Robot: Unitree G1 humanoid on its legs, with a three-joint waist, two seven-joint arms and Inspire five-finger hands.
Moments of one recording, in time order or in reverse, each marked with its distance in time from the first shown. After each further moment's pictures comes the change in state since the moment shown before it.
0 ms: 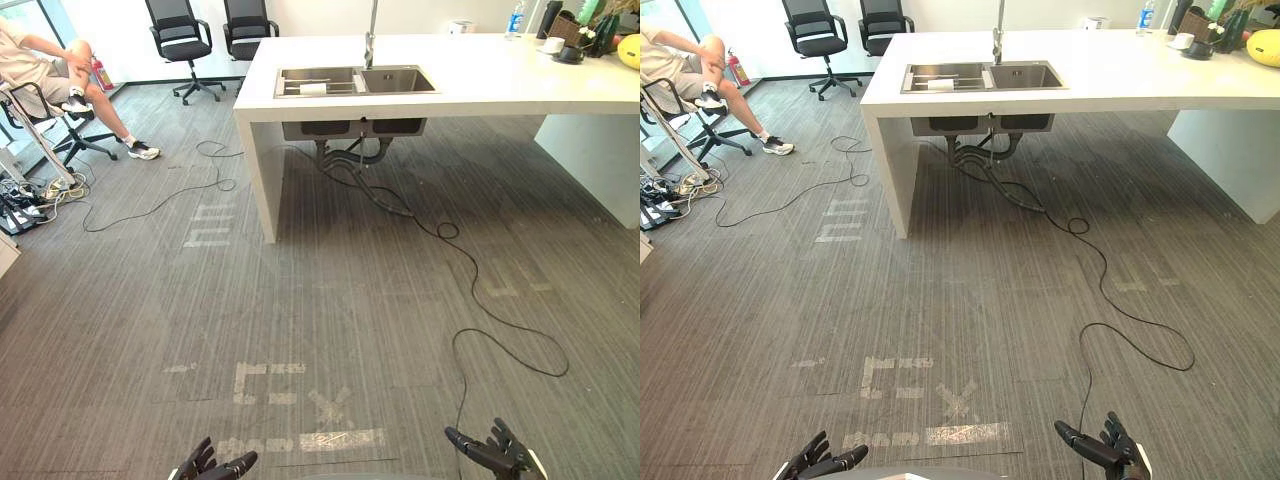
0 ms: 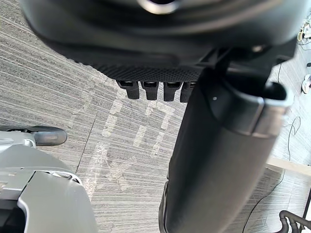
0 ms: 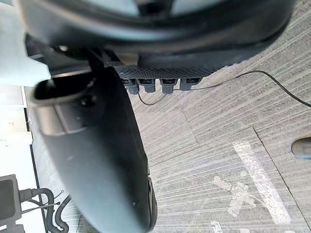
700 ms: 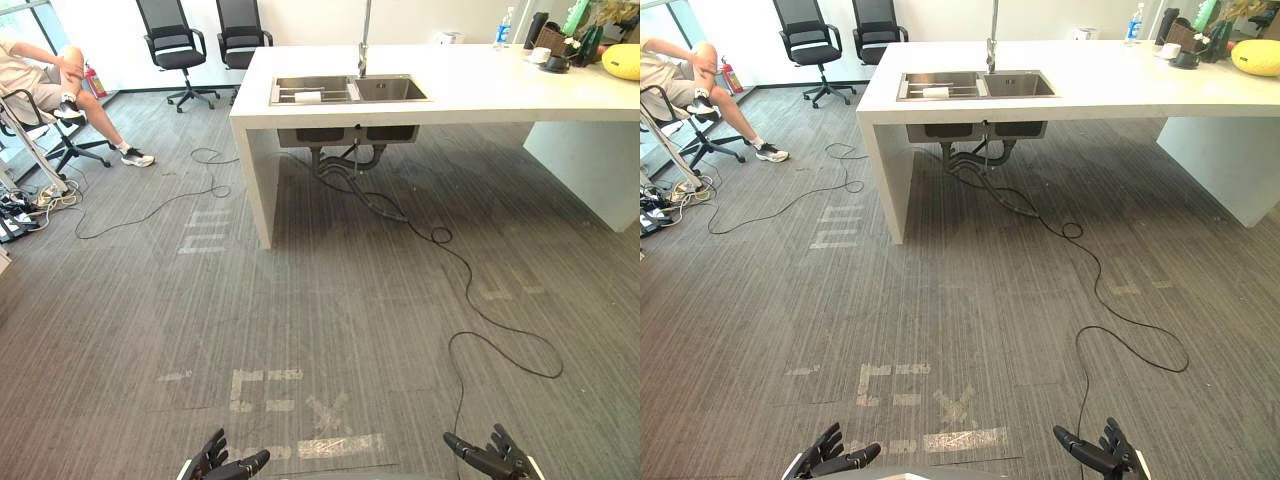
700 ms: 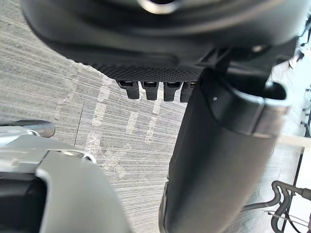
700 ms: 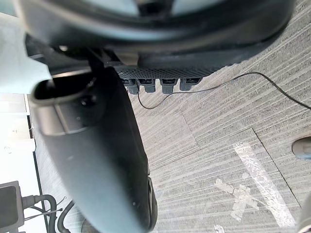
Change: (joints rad) left arm 0.001 -0.029 -0.085 -0.013 0.058 -0.086 0.032; right arm 0.020 0.011 -0.013 0.000 0.001 -0.017 -0.018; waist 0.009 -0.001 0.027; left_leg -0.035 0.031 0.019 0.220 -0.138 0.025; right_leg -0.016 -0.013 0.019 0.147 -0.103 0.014
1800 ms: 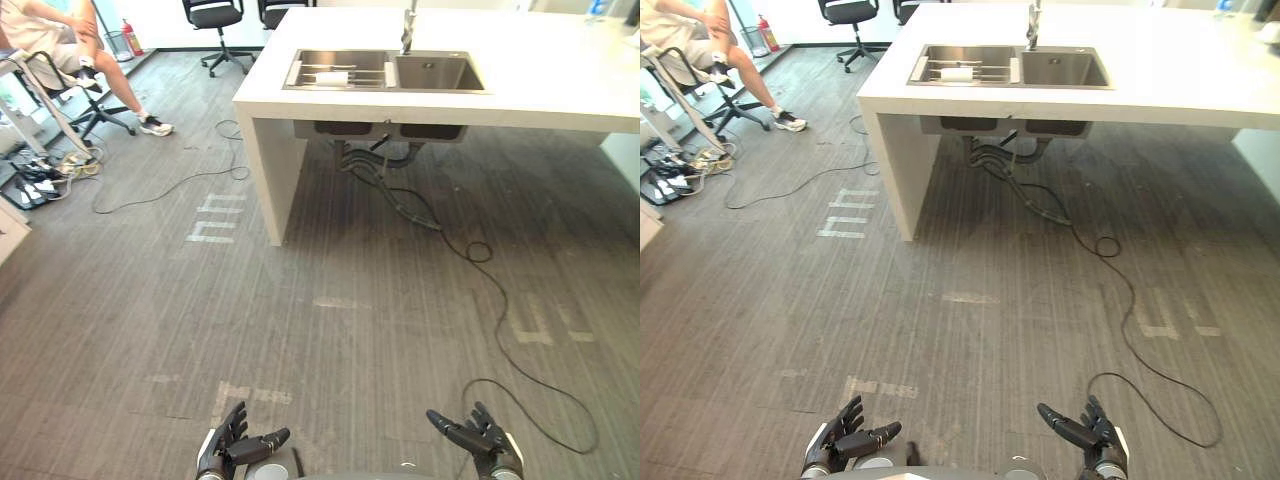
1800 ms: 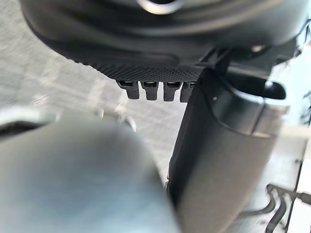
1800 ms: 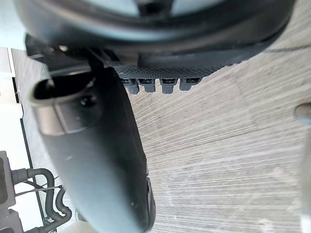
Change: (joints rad) left arm -0.070 -0.036 -0.088 -0.066 -0.022 0.000 0.067; right arm -0.078 0.042 0.042 -0.005 0.031 -0.022 -0.028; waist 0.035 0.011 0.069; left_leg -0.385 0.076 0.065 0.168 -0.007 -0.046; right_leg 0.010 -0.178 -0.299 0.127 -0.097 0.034
